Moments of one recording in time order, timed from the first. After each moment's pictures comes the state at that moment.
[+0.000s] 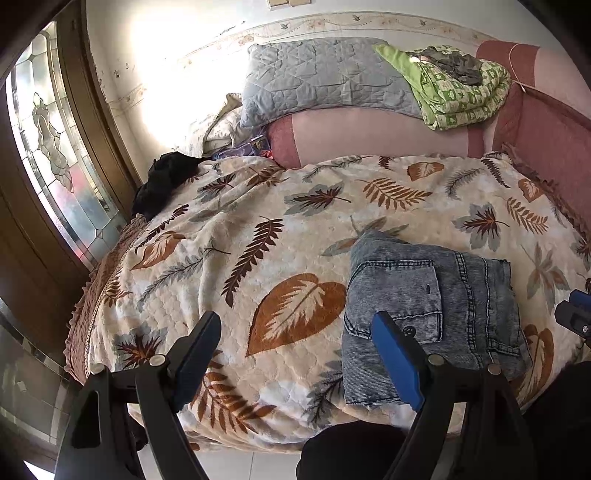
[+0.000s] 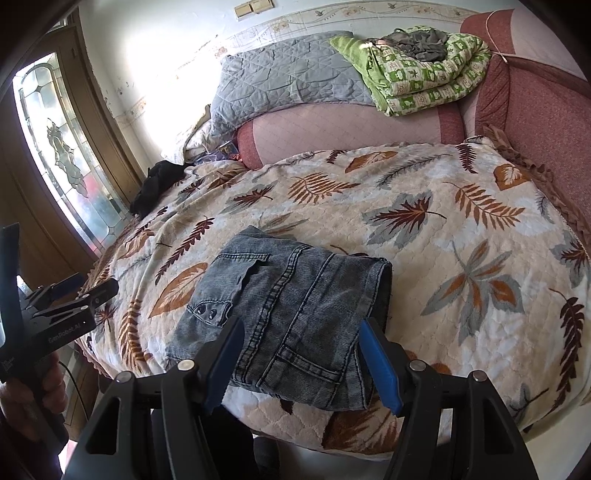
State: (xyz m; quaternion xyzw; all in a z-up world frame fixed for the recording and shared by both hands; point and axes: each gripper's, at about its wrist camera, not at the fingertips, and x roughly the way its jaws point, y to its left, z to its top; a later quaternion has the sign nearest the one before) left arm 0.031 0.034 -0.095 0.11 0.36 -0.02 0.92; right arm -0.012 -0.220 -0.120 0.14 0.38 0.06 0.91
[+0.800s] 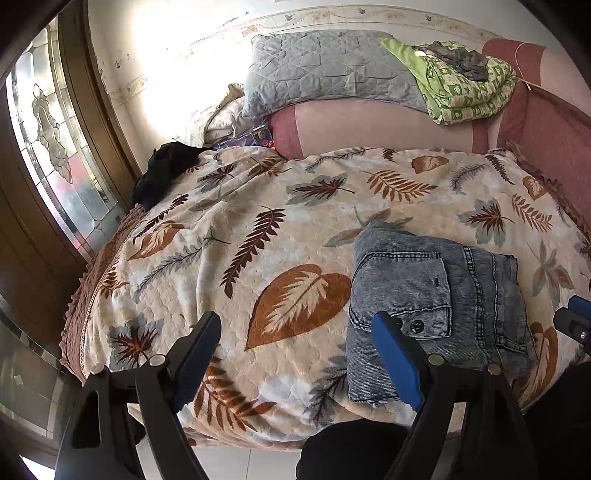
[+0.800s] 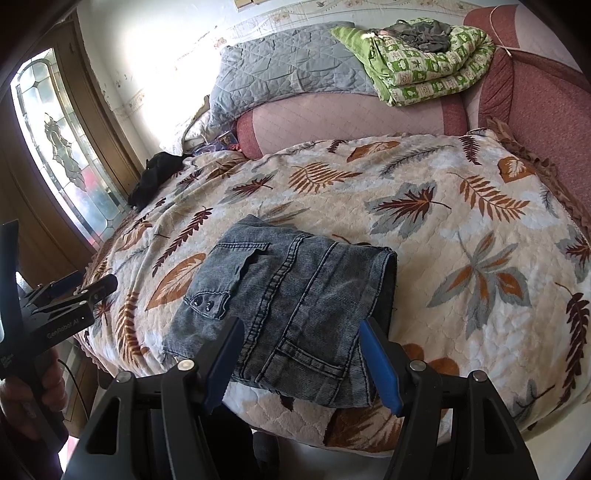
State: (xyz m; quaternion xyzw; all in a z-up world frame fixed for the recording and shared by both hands) left arm 0.038 0.040 -0.106 0.11 0.38 -0.01 0.92; right arm -0.005 -0.216 -0.131 0.13 0.40 0.07 0.91
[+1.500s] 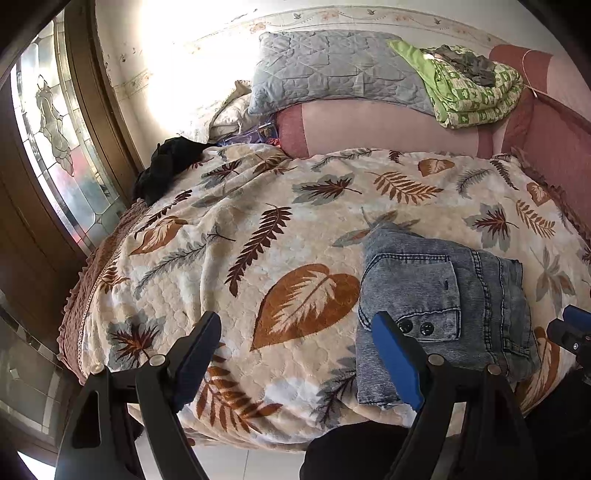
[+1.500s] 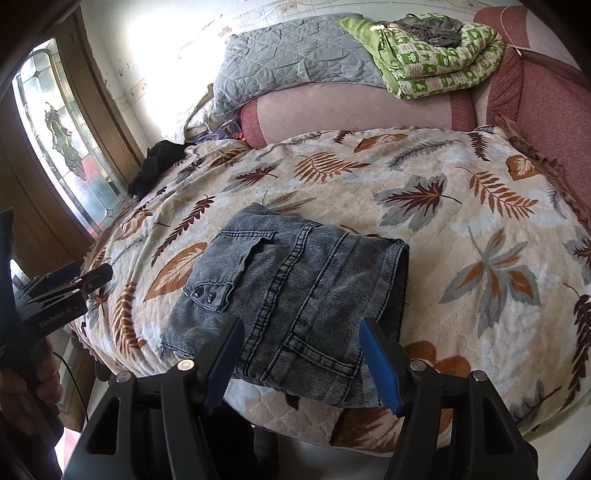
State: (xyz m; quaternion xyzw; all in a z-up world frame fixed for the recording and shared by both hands) left arm 0.042 0.051 -0.107 0.09 0.38 -0.01 0.92; right arm 0.003 -0.203 -0.139 0.12 0.41 0.07 0.90
